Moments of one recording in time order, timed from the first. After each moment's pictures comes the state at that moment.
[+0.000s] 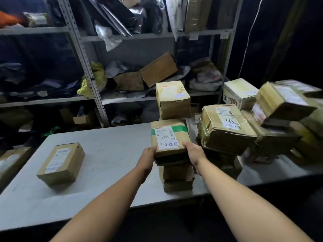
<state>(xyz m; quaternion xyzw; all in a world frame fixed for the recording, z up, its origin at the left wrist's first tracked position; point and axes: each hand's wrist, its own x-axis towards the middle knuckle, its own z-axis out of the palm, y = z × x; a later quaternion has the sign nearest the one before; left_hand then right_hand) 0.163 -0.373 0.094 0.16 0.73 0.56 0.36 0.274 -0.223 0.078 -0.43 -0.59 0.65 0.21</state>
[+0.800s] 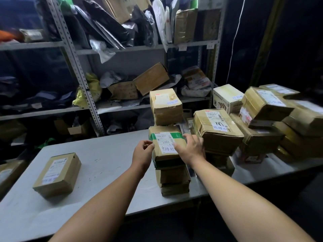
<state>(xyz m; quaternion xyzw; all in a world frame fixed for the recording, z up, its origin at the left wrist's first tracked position) 0.166 -0.368 0.126 0.22 0.76 0.58 0.19 0.289 -0.232 0.116 -0.42 -0.84 0.27 0.21</state>
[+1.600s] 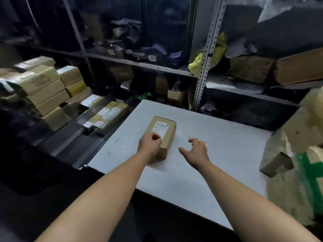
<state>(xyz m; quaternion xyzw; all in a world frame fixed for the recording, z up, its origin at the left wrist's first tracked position) -0.126 -0.660 0.050 -0.01 0.86 0.50 0.11 -0.060 -0.483 0.018 -0.25 -0.89 0.38 0.00</state>
